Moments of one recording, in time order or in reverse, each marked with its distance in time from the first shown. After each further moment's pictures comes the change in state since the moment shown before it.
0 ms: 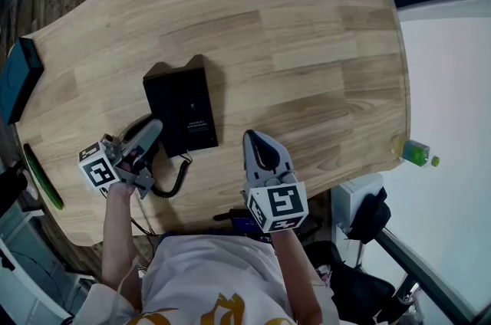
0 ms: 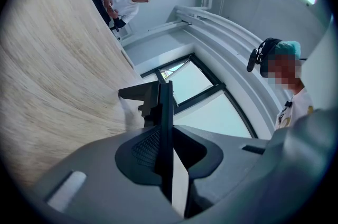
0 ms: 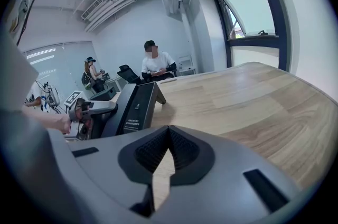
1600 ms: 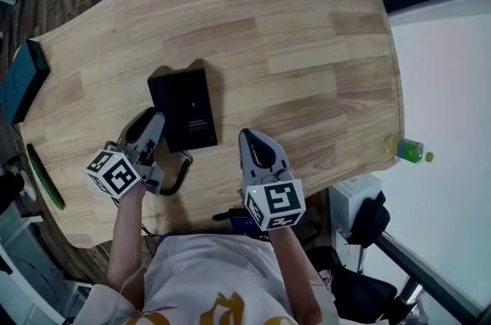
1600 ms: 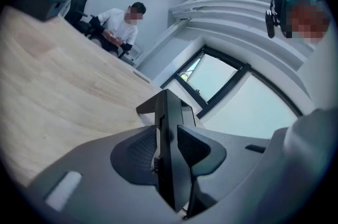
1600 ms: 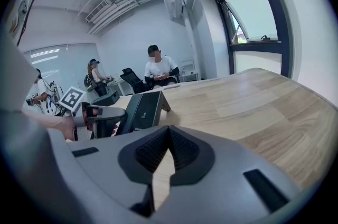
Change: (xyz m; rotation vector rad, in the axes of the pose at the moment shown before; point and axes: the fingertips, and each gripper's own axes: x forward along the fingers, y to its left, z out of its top) left arm -0.005 0.014 0.011 0.242 -0.065 0.371; right arm -0.007 0.011 0.018 -0.014 -0.038 0.023
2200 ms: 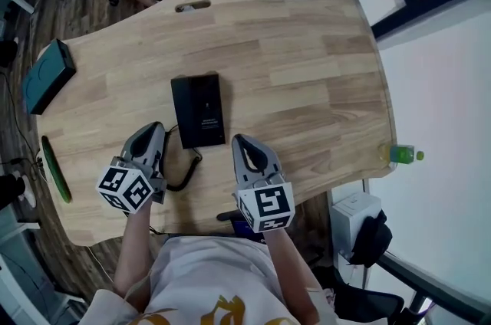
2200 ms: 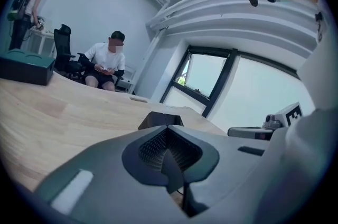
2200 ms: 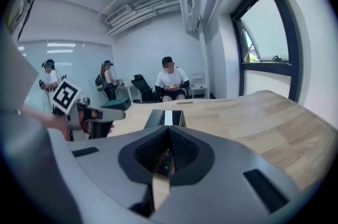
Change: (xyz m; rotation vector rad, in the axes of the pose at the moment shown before) left arm -0.059 -0.037 0.023 0.317 -0.090 0.110; right arm -0.027 0.051 0.038 -0.110 -0.141 0.052
